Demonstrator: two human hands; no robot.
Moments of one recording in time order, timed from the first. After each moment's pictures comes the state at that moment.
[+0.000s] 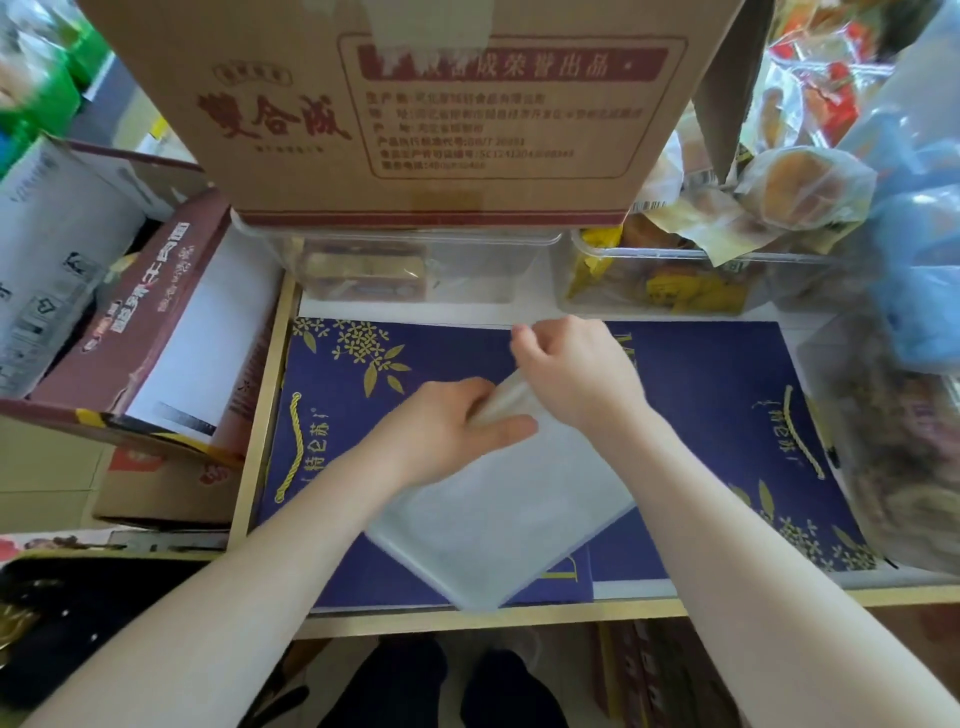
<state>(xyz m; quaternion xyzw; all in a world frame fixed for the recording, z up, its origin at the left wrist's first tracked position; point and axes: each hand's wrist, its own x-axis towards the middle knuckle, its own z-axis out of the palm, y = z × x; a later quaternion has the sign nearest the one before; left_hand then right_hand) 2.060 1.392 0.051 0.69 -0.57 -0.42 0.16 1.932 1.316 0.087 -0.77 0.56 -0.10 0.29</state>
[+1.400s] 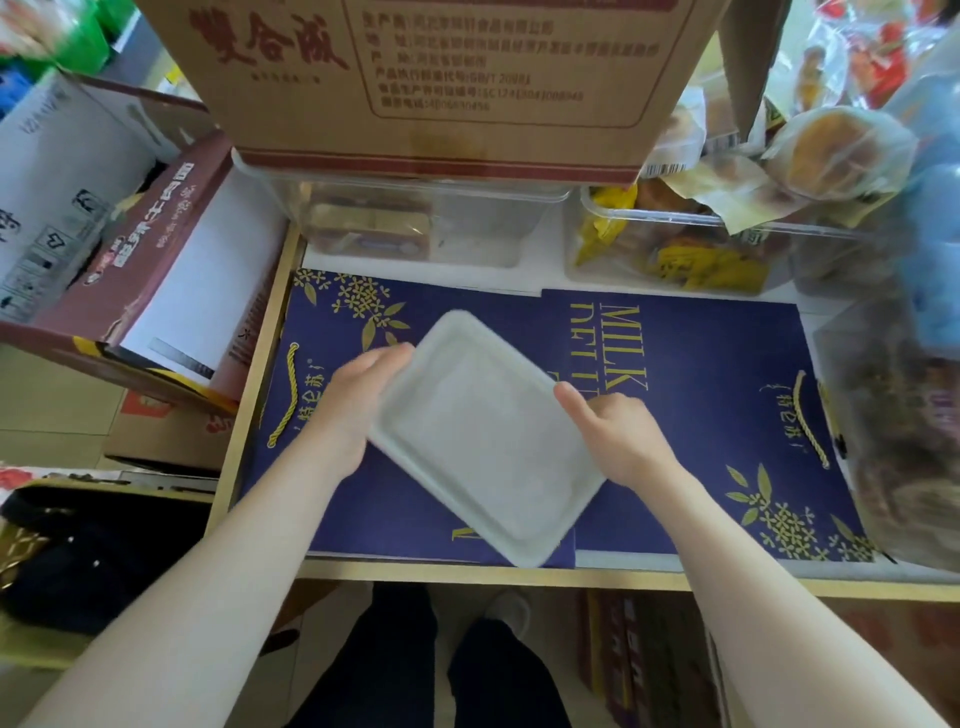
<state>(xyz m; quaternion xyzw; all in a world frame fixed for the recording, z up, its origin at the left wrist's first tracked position) 2.080 1.422 0.005 0.71 -0.17 -0.50 0.47 1.852 1.338 0.008 -0.71 0.59 0.01 0.38</state>
